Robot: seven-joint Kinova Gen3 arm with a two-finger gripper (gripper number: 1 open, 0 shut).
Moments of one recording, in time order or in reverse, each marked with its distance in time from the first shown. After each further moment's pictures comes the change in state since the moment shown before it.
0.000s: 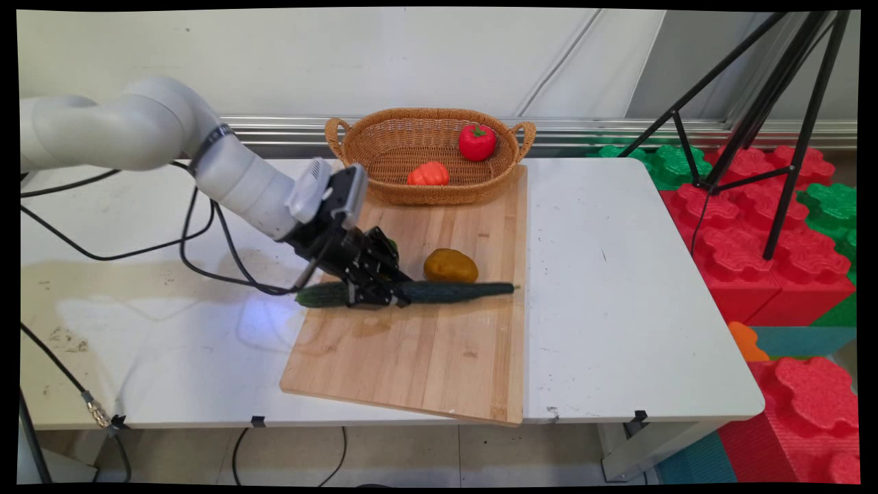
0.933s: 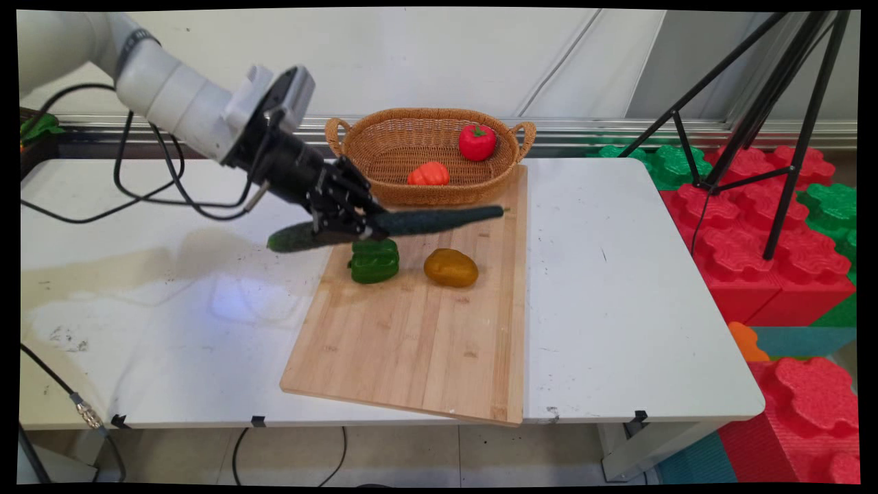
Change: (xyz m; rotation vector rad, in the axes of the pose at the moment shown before) arm 0.019 -0.029 -0.101 0.035 0.095 -0.021
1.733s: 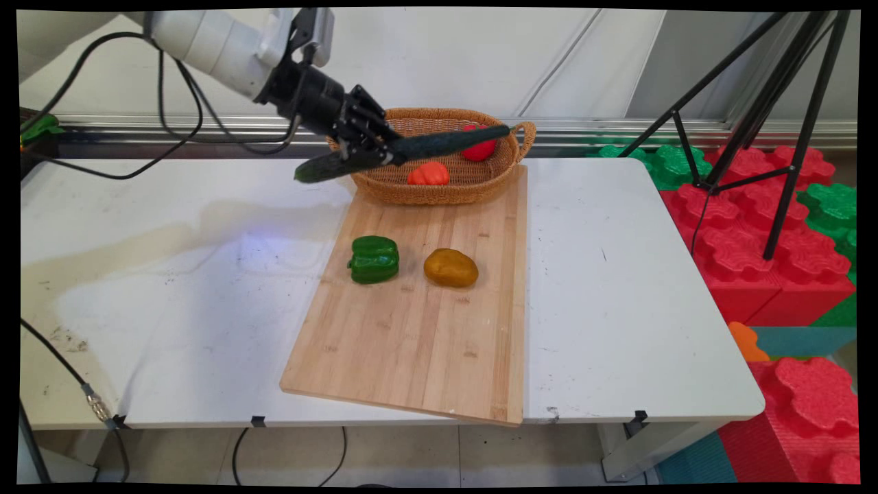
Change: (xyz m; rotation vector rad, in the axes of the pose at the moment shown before) arm 0.024 -0.080 -0.007 0.173 0.011 0.068
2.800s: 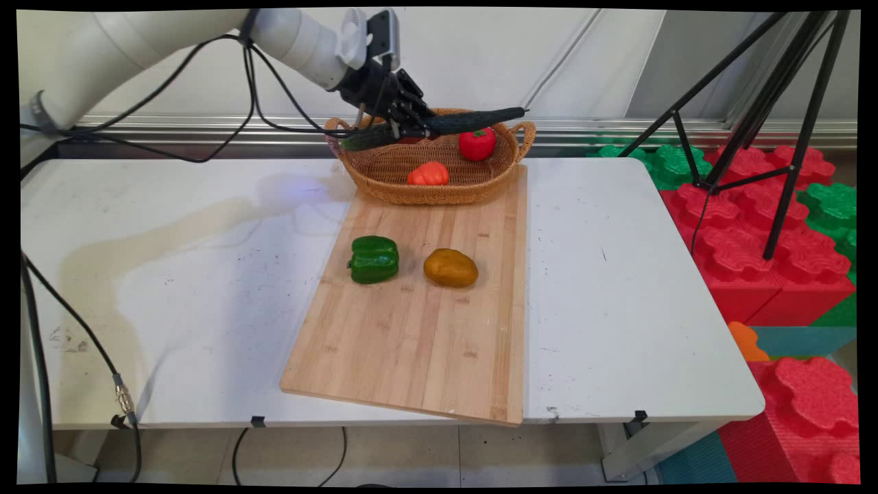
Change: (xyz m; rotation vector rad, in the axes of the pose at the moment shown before) arm 0.002 -0.082 0.093 0.131 -0.078 0.102
